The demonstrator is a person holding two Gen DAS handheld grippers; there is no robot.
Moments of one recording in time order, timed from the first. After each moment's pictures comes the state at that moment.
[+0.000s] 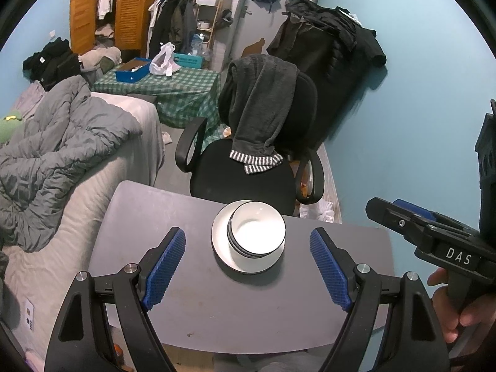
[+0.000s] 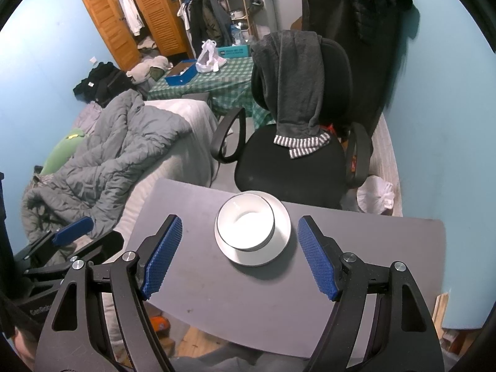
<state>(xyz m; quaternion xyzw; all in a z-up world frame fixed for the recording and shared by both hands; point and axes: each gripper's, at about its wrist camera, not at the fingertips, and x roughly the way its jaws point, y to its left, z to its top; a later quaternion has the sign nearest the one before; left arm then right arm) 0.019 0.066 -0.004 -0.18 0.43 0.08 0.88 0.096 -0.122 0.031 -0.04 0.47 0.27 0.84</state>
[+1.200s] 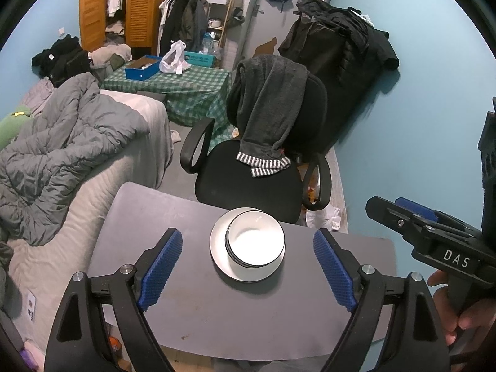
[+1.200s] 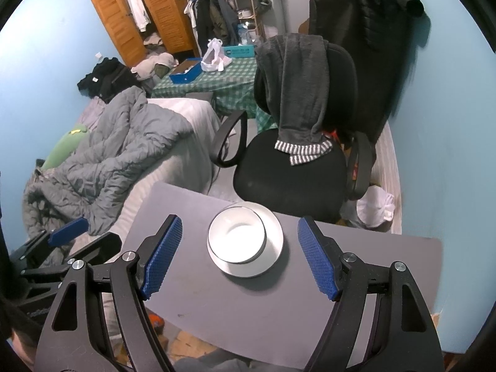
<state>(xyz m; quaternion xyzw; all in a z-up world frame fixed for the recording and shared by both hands) 0.043 0.053 0.002 -0.18 0.44 0.12 0.87 0.097 -0.110 0.038 -0.05 0.47 0.27 0.84</state>
